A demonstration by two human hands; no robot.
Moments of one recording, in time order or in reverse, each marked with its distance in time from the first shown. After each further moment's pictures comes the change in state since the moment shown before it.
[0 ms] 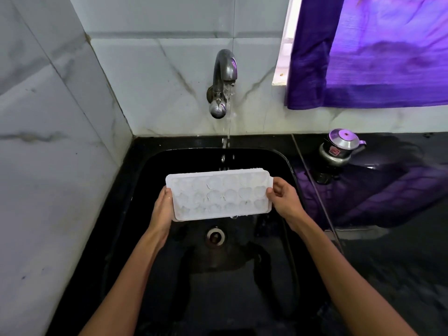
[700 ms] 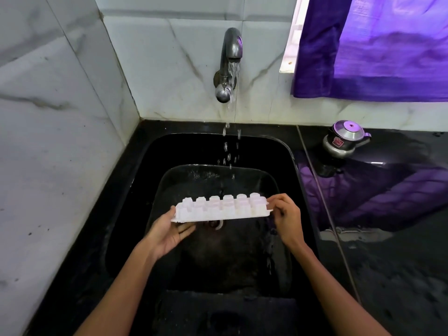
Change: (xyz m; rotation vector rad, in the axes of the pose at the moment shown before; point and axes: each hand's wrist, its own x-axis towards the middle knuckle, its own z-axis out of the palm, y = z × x) left_hand -0.044 -0.059 -0.015 -0.491 -0.126 -0.545; right_hand -0.044 0.070 -0.008 -0.372 0.108 -0.390
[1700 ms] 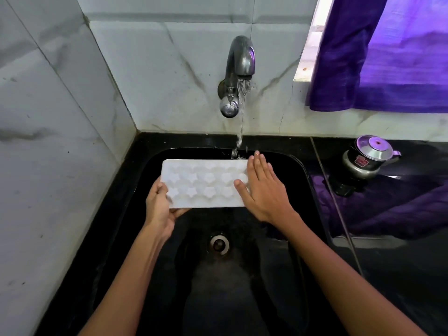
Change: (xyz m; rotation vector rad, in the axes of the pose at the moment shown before) left_hand 0.046 0.085 0.059 0.012 0.242 0.421; right_hand 0.118 -0.073 0.040 -0.711 -0.408 -0.155
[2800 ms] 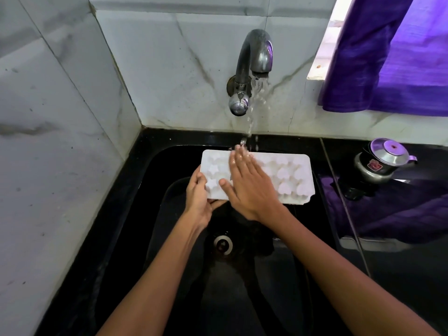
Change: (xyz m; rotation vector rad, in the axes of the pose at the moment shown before) left_hand -0.004 -0.016 0.057 -0.072 -0.169 -0.134; right_hand 0.019 -0.039 -0.002 -0.071 0.019 -0.186
